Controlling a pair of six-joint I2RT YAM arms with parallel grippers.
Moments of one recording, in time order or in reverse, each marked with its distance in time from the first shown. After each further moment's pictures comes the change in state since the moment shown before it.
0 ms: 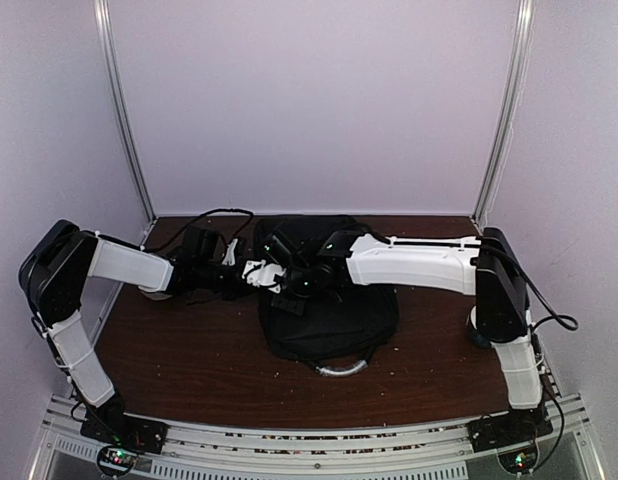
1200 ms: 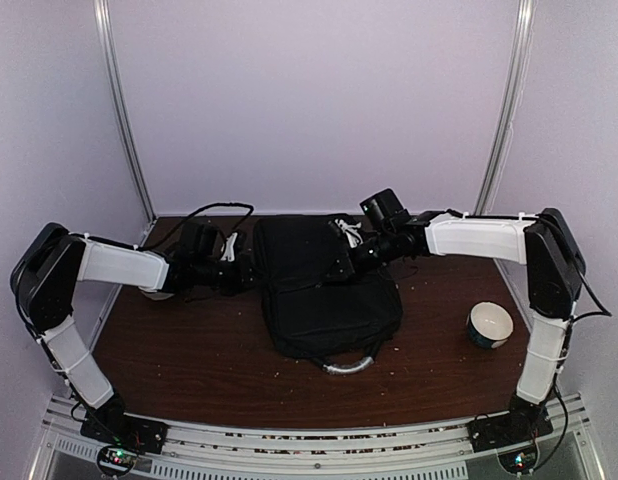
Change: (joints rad) left arm -0.013 -0.063 0.004 -0.048 -0.069 0.061; right arm -0.387 -0.274 -0.435 0.239 -0.720 0.739
